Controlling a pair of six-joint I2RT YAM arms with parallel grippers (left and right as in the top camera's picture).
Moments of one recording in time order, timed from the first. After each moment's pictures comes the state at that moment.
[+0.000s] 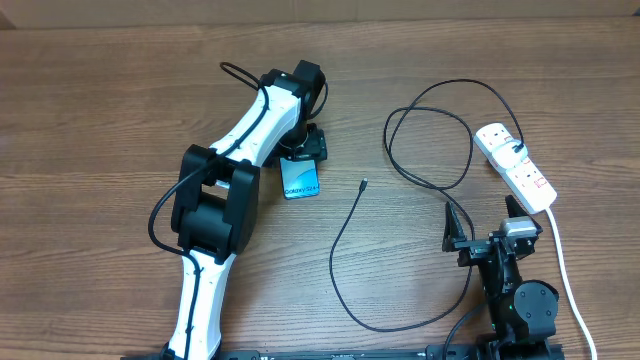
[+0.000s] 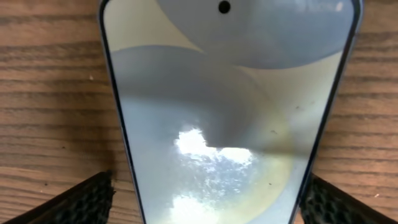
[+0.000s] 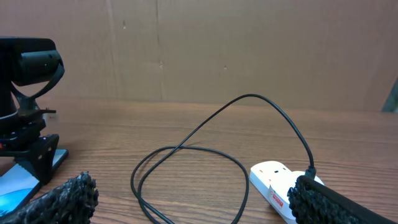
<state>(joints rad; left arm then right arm) -0.39 2.34 1.89 -1.15 -0.02 -0.54 0.10 0.01 0.02 -0.03 0.00 -0.01</state>
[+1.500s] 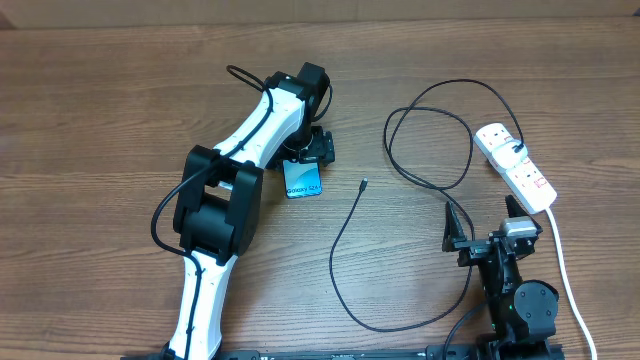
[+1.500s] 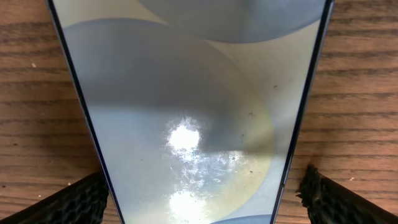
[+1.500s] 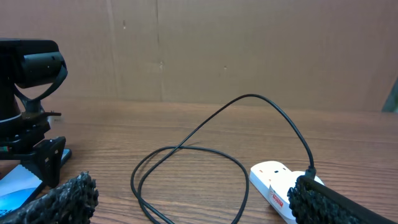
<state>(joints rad) -0.41 2.34 1.88 -1.13 0.03 -0.54 0.10 0.01 0.02 -0.03 0.00 -0.01</state>
